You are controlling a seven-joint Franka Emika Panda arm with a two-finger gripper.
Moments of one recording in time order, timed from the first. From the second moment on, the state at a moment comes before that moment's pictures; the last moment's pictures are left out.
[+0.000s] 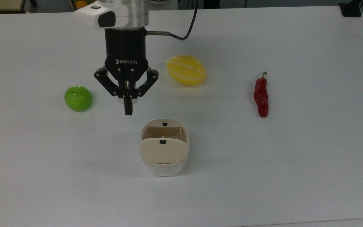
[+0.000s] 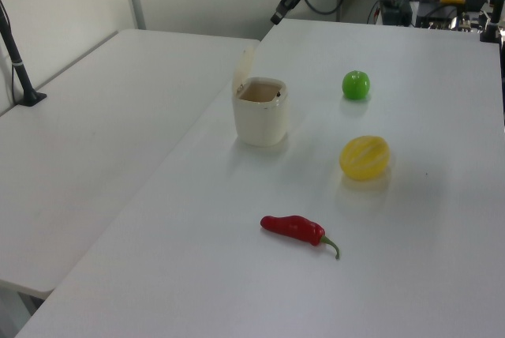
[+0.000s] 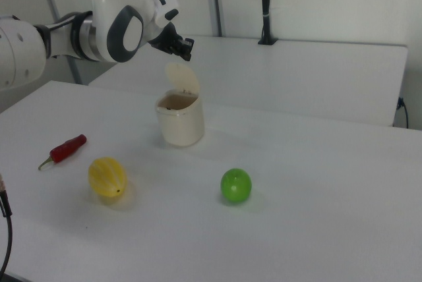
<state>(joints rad) 0.05 0.37 0.01 -1.47 -0.06 2.57 0.02</state>
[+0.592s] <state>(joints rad) 0.10 0.51 0.02 -1.42 -0.06 2.90 0.09</state>
